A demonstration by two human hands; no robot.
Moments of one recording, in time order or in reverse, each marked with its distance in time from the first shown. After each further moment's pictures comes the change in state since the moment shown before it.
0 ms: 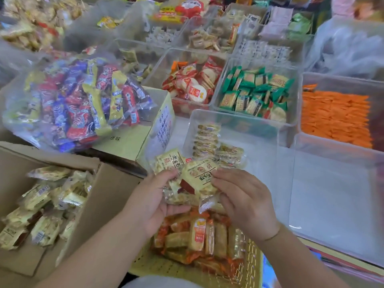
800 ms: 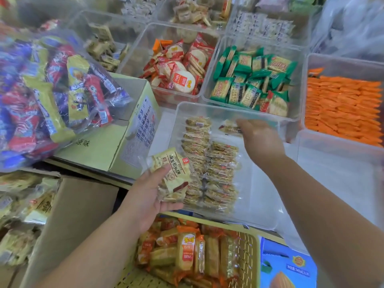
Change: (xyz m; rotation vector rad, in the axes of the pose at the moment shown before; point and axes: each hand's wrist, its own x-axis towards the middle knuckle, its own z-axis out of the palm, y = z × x) left_hand 0.082 -0.006 0.015 0.072 -0.024 -0.062; right_hand 0.049 0.189 0.036 -0.412 -0.512 0.460
